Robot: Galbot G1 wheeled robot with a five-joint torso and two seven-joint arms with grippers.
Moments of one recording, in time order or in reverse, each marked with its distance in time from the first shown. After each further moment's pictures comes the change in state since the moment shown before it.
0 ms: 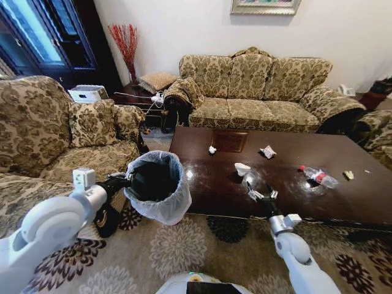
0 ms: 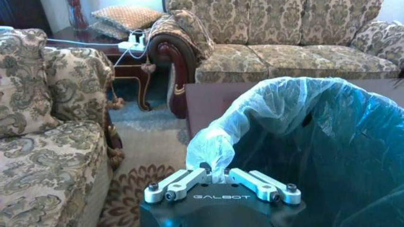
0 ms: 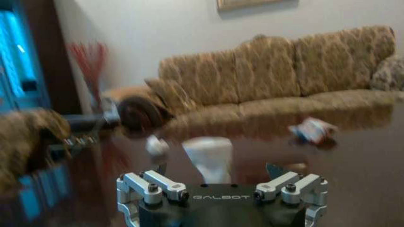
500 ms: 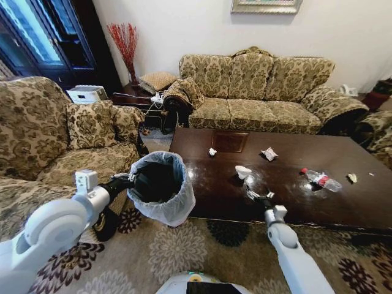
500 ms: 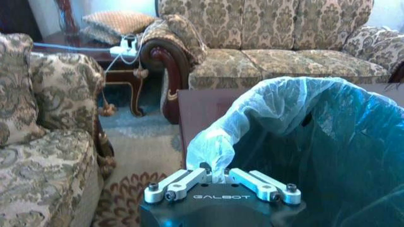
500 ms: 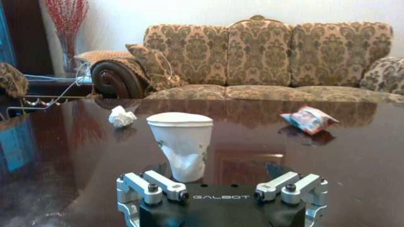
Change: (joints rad) left arm -0.017 -0.002 0.019 -0.016 0.022 -0.008 0.014; right arm 0.225 0.027 -0.056 -0.216 -0.135 -0.056 0.032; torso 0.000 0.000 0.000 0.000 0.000
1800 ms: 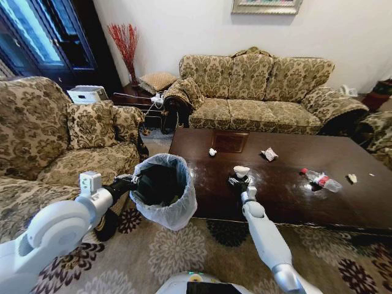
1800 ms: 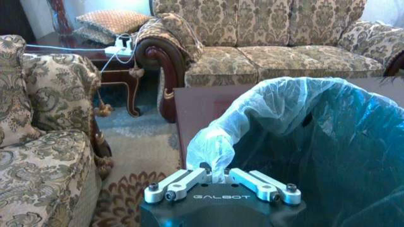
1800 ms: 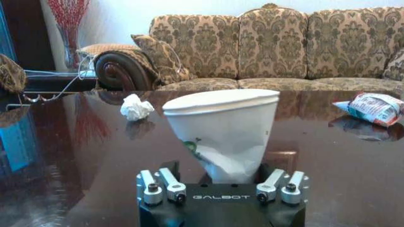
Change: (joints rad) left arm 0.005 0.011 0.026 -0.001 0.021 -0.004 0.006; right arm 0.293 0.153 -0.101 -0.351 -0.110 0.063 0.030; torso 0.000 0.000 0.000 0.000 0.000
